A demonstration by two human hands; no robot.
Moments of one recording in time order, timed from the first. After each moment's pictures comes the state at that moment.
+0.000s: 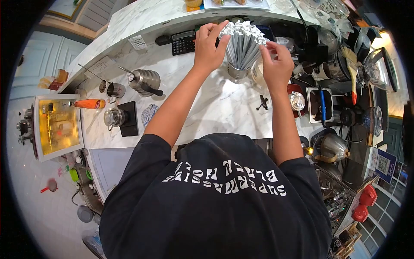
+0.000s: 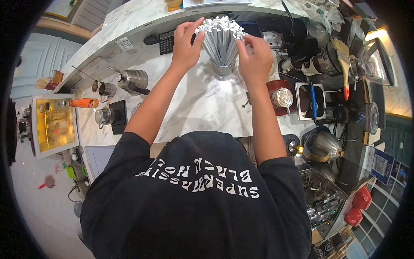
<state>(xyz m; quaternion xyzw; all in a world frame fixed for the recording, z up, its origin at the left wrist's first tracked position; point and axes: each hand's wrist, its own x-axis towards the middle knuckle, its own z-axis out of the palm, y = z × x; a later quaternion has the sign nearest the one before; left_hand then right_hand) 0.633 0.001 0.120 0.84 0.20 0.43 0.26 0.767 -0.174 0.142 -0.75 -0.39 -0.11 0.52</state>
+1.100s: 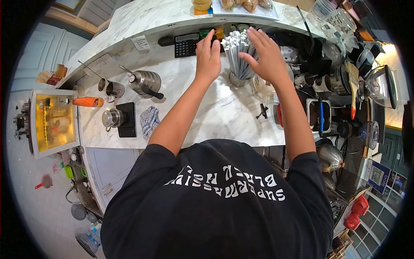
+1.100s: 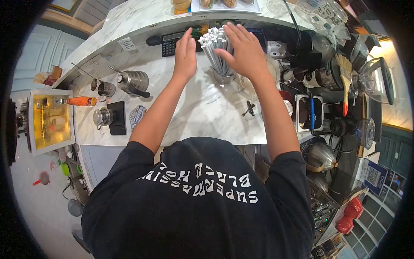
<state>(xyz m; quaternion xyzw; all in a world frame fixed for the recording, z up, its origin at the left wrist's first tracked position) 0.623 0.005 0.097 0.74 0.32 0.41 0.42 0.799 -0.122 0.151 -0.71 -0.64 -0.13 0.26</state>
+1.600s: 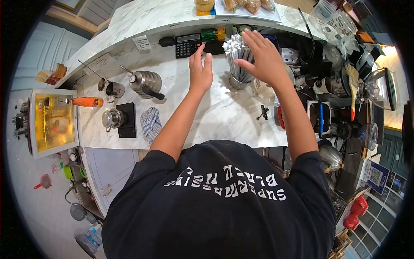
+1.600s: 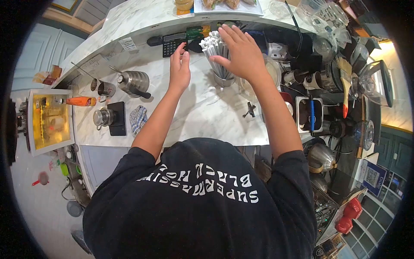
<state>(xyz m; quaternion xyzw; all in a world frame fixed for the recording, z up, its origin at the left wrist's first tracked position) 0.583 -0.001 0.074 0.72 0.40 0.36 0.44 0.786 -0.117 0.162 -0.71 -0.67 -0.12 0.19</state>
